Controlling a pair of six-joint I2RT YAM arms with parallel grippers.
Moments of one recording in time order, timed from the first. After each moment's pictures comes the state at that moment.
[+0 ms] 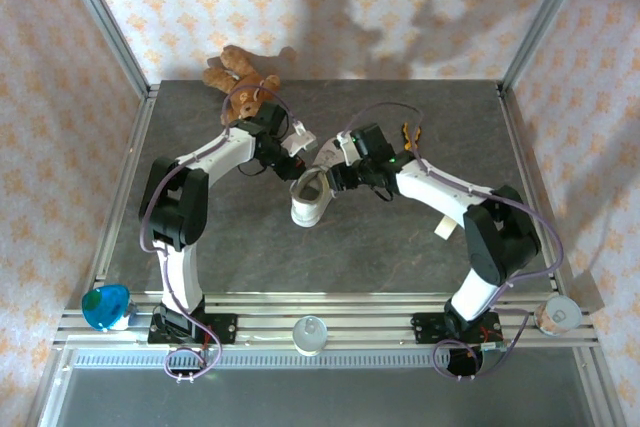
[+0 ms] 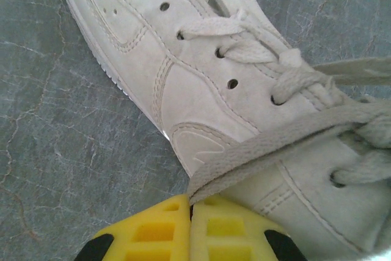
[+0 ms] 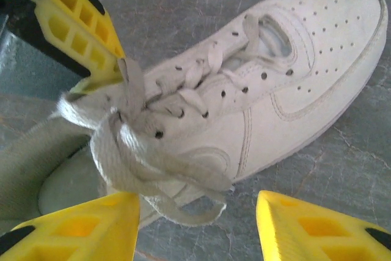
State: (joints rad) left arm -0.31 1.96 1.47 -0.70 0.47 0.40; right arm 0.57 1.67 1.16 -0.35 -0.20 0.14
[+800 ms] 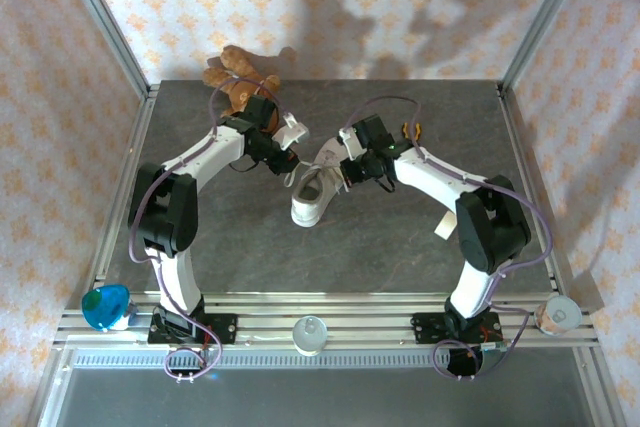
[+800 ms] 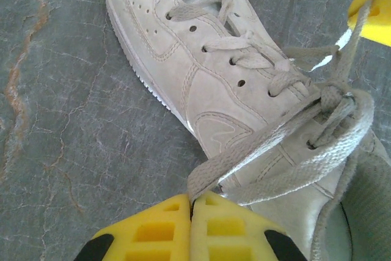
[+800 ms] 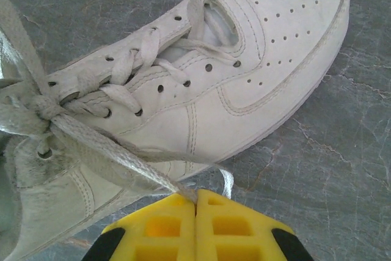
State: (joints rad) left arm -0.27 1.89 1.46 -0.70 0.47 0.41; right arm 0.52 1.76 1.26 -0.49 -0.19 0.04
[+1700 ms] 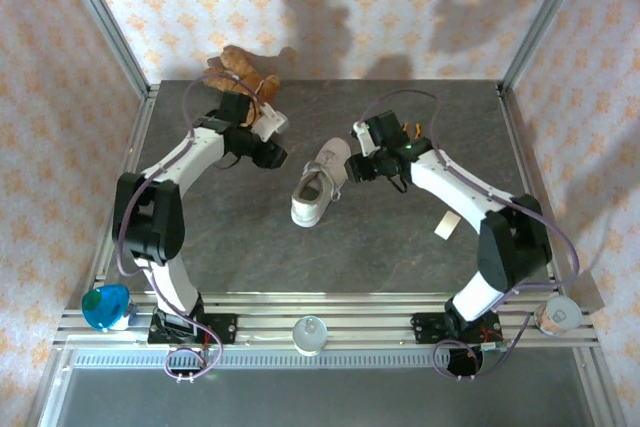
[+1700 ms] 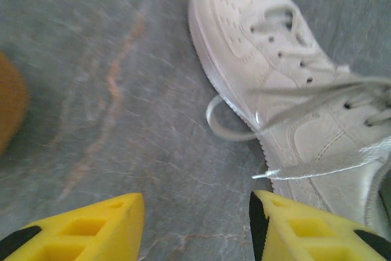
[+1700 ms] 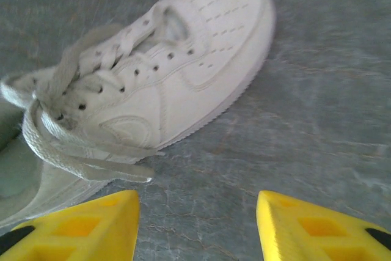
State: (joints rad) left arm -0.16 1.77 1.38 -0.60 0.46 0.39; right arm 0.50 1.59 1.25 -0.60 -0.09 0.11
